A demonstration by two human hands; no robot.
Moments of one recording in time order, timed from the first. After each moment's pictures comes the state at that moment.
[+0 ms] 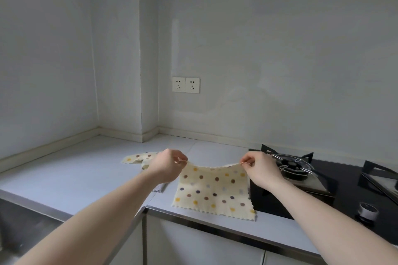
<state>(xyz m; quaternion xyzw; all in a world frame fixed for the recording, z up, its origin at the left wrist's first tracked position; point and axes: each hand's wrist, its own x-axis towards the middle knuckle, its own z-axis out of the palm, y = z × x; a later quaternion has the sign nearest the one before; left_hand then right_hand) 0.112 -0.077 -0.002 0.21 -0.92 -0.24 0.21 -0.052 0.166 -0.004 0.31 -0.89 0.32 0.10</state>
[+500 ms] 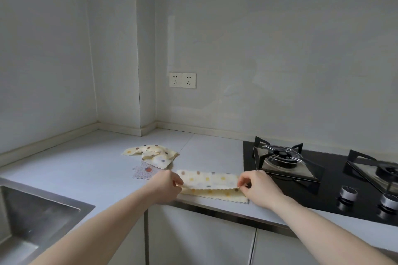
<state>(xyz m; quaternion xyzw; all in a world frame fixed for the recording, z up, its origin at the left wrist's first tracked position) 0.156 -0.052 -0.059 0.20 -0.95 -0.21 0.07 -0.011 0.211 -0.056 0.37 -0.91 0.20 0.04</state>
